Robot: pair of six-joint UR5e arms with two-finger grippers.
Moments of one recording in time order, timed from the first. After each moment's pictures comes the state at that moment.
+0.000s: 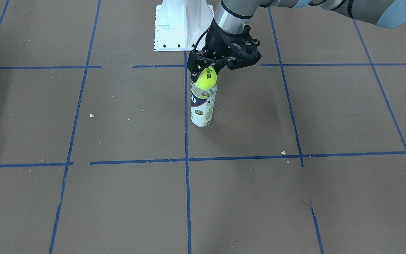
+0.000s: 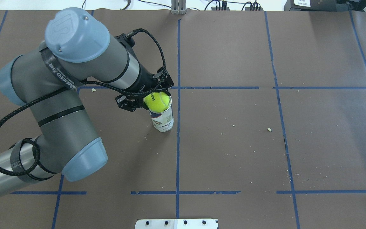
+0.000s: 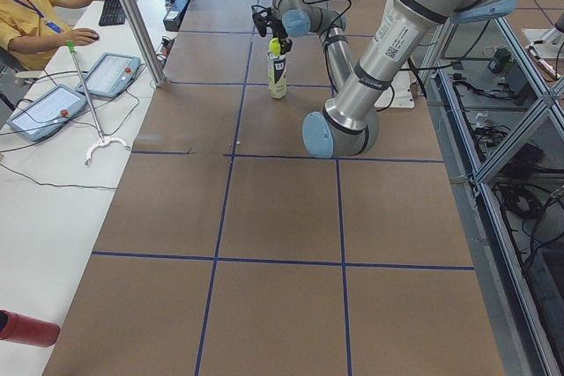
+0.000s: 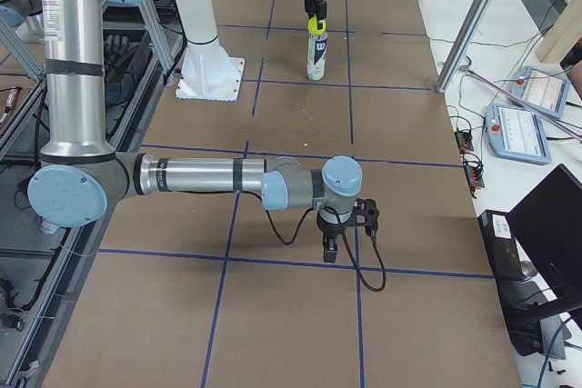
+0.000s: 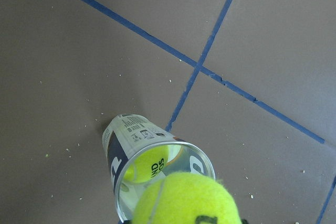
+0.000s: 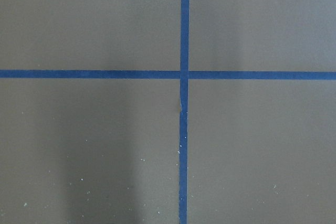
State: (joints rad) left arm -0.64 -2.29 -1.91 -1.56 -2.01 -1.72; right arm 1.46 -1.60 1.62 -1.49 2.30 0.16
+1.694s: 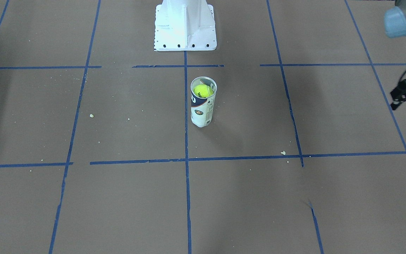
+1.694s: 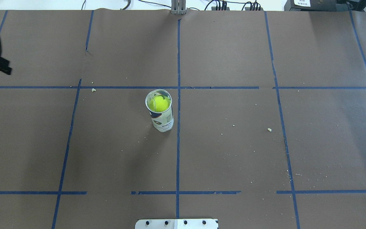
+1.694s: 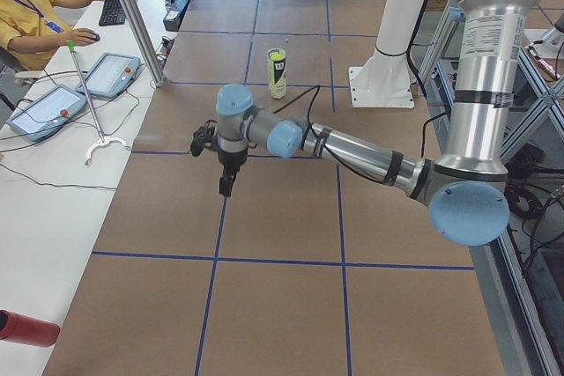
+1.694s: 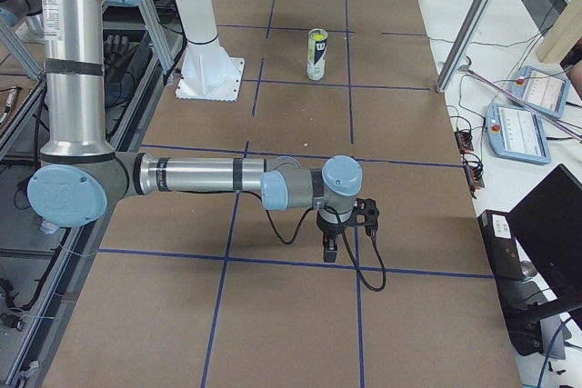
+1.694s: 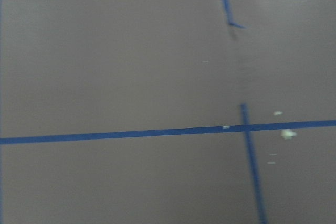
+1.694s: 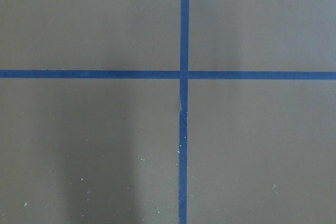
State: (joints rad) left arm -1.40 -1.60 -1.71 -1.73 -2.24 -0.17; right arm 1.46 -1.60 1.62 -1.49 2.30 0.16
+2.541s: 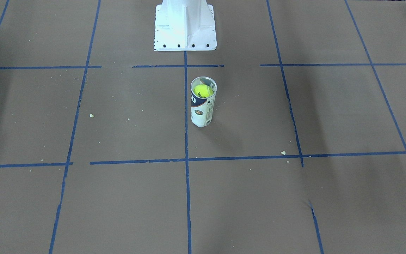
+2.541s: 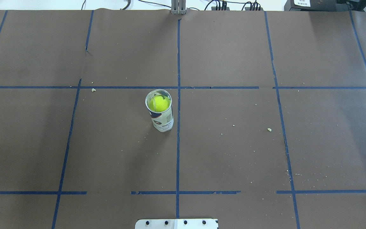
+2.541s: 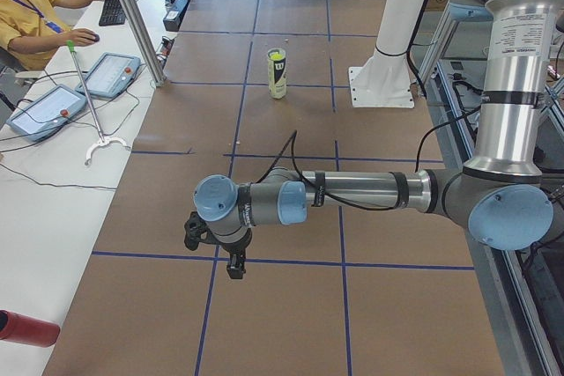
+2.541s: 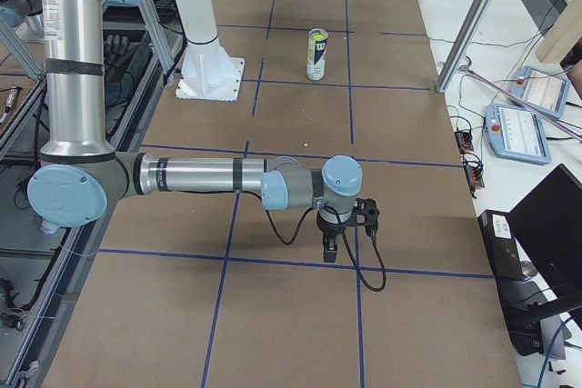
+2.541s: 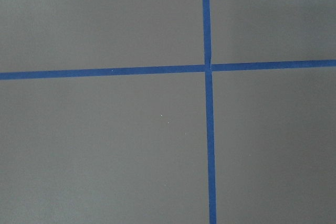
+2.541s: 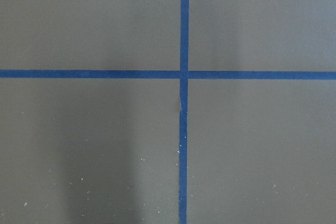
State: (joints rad) left arm -1.59 -1.60 -1.54 -1.48 -2.39 0.10; right arm 1.46 -1.60 1.62 -1.49 2.30 0.16
